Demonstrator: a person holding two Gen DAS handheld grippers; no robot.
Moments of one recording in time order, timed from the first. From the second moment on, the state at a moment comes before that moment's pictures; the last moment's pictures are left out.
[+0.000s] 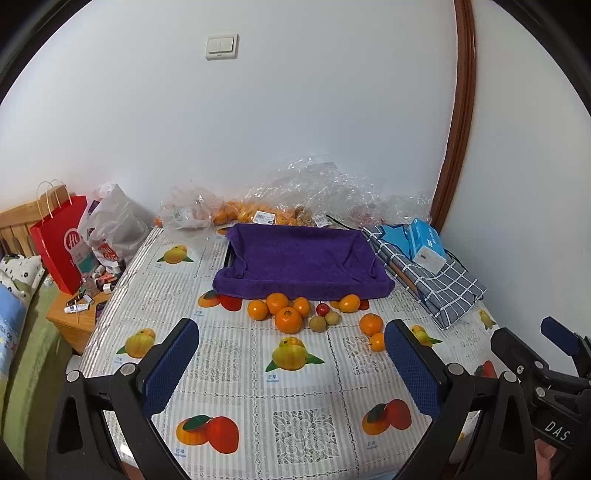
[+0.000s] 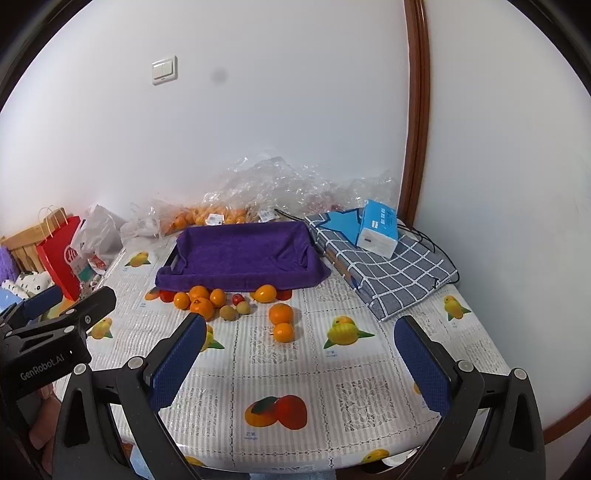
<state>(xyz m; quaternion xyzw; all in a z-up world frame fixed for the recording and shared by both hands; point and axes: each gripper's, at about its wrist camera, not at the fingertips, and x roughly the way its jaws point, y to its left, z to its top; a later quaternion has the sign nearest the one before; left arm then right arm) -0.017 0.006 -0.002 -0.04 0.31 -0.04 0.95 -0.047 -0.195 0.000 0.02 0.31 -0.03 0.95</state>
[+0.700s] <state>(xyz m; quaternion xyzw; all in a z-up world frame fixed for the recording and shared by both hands) -0.023 0.009 -0.003 -0.04 0.31 -0.05 0.95 -0.055 -0.190 0.004 0.02 0.30 -0.02 0.95</state>
